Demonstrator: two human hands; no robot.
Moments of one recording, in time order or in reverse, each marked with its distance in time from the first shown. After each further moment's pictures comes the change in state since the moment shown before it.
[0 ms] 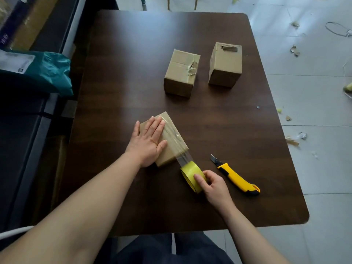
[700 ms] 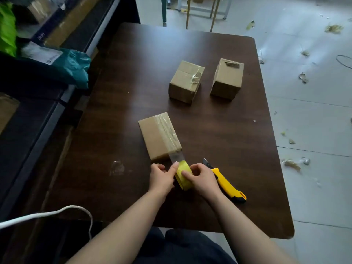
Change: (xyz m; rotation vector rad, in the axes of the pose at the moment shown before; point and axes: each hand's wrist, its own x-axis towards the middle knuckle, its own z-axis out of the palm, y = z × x) left_hand -0.069 0.125 0.049 -1.466 0.172 -0.849; right_hand 0.012 -0.021 -0.016 -0.177 -0.021 -0.010
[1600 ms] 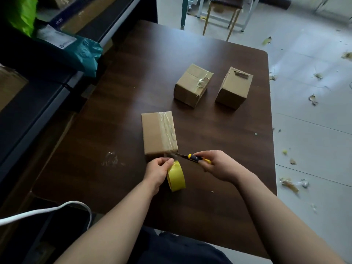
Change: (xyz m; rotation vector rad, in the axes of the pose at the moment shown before) left_hand 0.027 -0.005 0.024 -0.237 -0.080 0.072; right_hand 0.039 -0.025 -0.100 -0.538 -0.305 -0.376
